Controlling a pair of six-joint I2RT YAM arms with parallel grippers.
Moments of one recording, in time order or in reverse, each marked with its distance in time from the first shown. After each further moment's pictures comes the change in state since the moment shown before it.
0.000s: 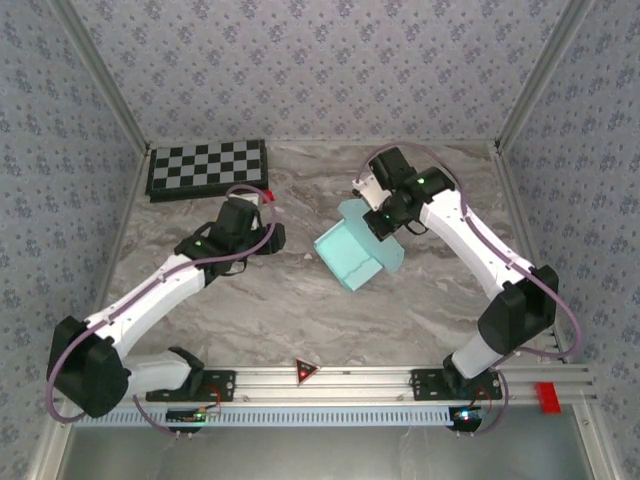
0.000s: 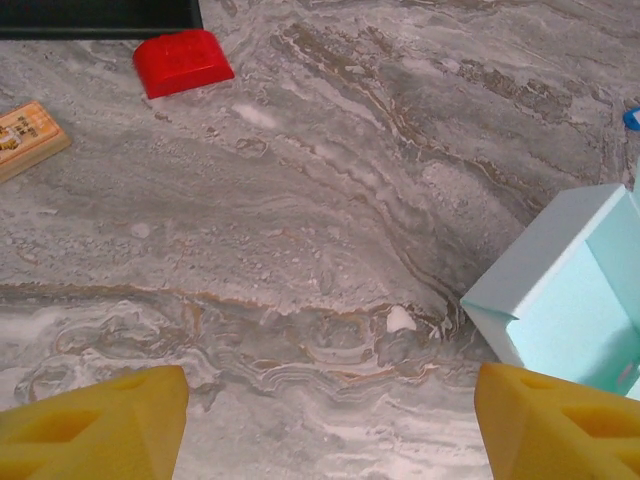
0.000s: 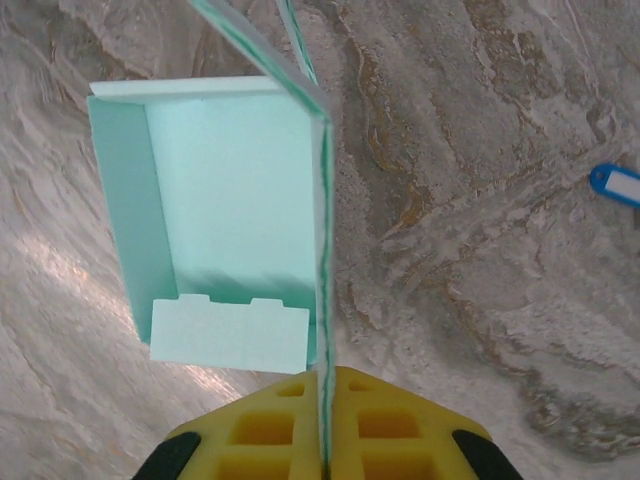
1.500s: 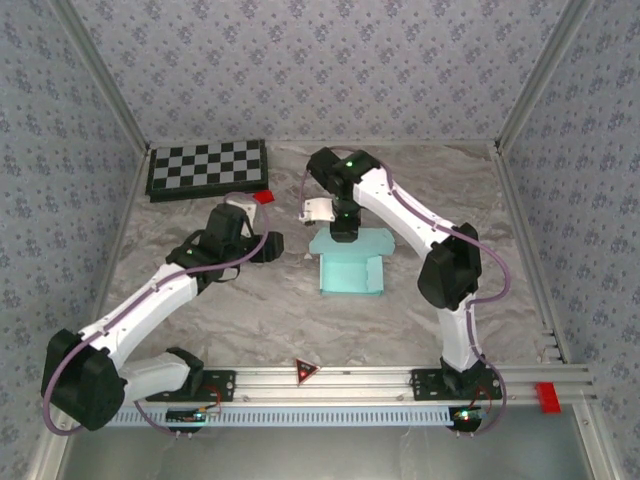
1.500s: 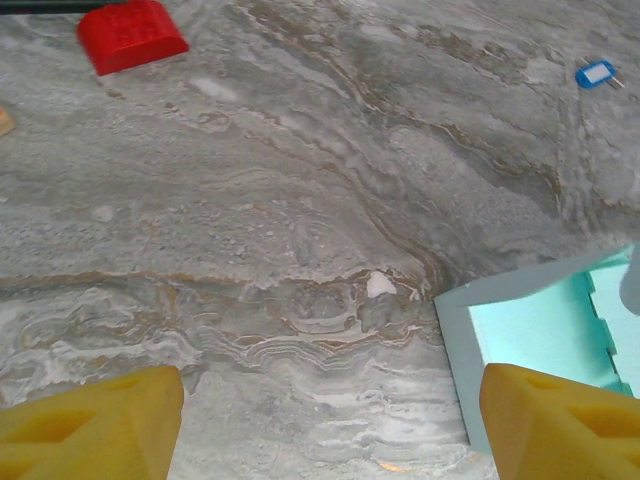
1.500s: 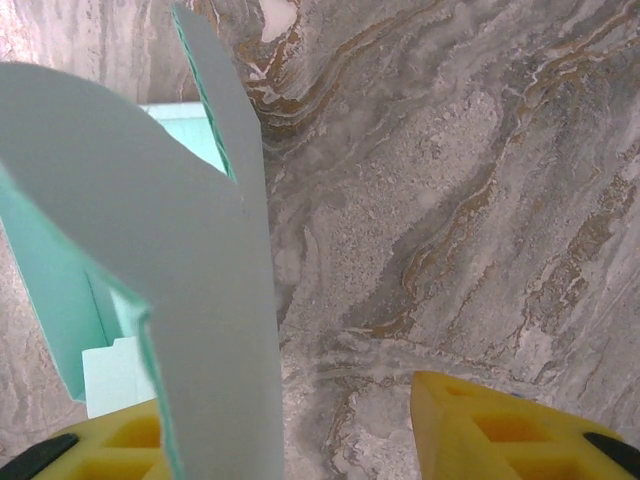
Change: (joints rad) left arm 0.040 -0.050 -0.080 0.054 0.153 0.096; right arm 0.173 0.442 0.454 -0.249 0.129 -0.637
